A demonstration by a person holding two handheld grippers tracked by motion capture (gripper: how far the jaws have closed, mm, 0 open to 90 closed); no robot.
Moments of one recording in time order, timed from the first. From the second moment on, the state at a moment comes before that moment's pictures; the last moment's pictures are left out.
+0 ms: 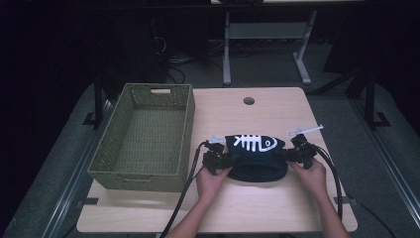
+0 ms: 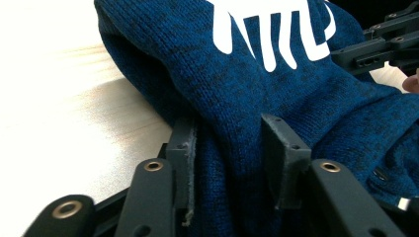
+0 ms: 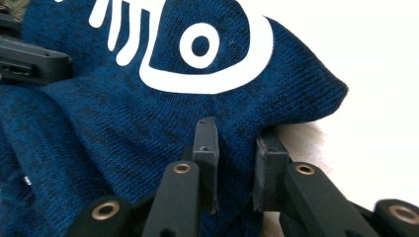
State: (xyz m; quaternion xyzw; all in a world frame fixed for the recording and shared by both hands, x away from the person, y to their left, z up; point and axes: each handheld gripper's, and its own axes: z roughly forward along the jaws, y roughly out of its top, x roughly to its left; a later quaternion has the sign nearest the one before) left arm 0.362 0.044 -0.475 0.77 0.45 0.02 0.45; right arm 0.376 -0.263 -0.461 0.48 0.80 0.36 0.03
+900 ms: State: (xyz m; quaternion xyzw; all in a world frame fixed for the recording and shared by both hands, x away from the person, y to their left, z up) left arm 0.341 0.045 -0.431 0.79 0.41 0.04 0.45; right arm 0.344 -0.275 -0.419 0.47 0.78 0.41 0.02
